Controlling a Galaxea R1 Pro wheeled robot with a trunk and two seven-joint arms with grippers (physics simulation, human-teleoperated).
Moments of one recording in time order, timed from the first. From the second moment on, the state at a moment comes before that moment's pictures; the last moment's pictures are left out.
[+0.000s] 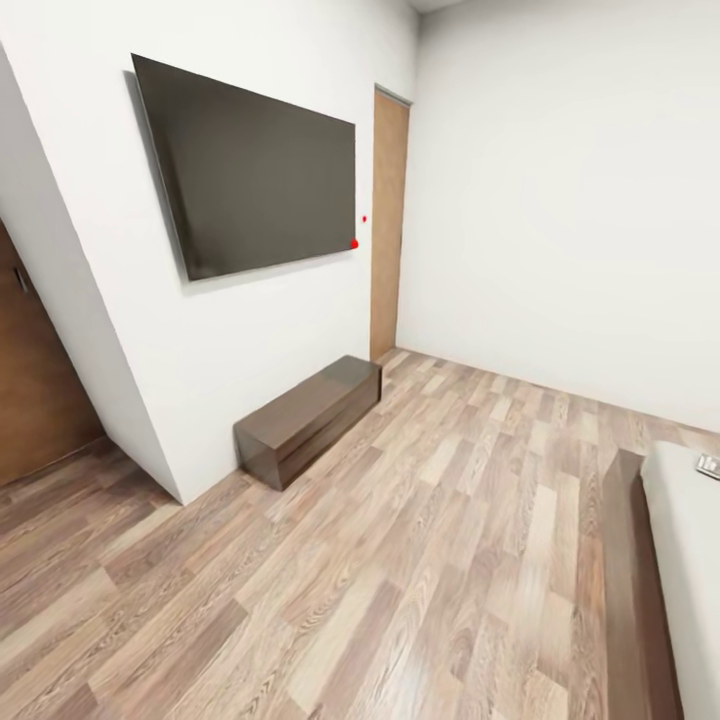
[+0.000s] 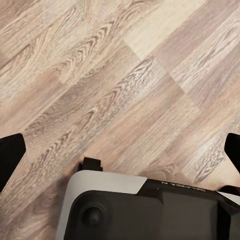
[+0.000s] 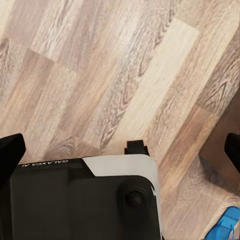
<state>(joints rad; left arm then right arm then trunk) -0.30 0.09 0.02 -0.02 0.28 -0.21 -0.19 -0.47 -0.04 0.00 0.06 -0.13 0.02 0.04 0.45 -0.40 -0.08</state>
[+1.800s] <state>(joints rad) -0.30 0.09 0.02 -0.02 0.28 -0.21 -0.19 -0.47 -0.03 0.00 0.06 -0.13 0.02 0.04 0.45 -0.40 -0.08</state>
